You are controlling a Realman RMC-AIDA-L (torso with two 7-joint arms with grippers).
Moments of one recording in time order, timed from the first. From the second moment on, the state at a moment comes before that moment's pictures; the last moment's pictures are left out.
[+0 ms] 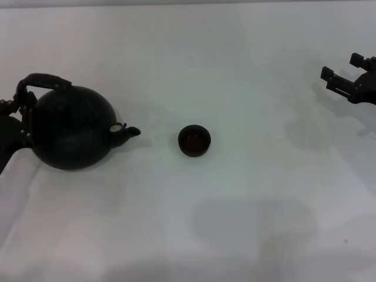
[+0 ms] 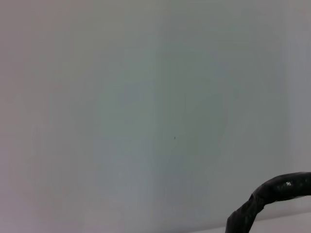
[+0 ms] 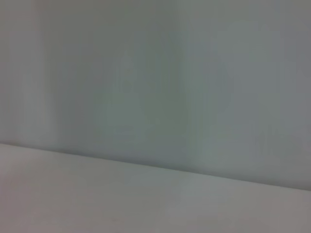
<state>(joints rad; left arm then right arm) -0.26 -2.08 0.77 0.00 1.01 1.42 -0.29 0.43 2.01 -0.51 -0.23 1.51 1.12 -2.28</state>
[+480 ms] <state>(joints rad) -0.29 -2.08 0.77 0.01 1.01 1.40 -0.33 0.43 2.01 -0.51 -0.22 1.52 1.12 -2.28</state>
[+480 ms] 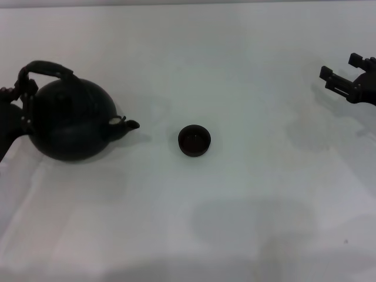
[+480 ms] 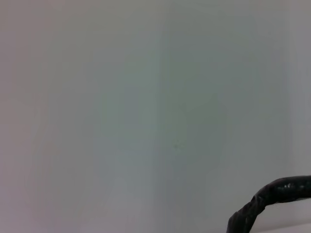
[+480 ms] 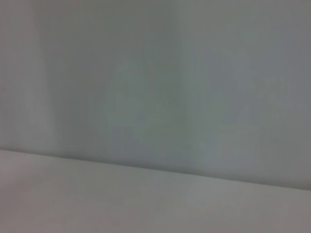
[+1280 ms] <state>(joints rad) -0.38 -2.08 0.77 0.22 1.12 1.23 -0.65 0.43 2.01 -0.51 -0.21 1.52 1.15 -2.28</state>
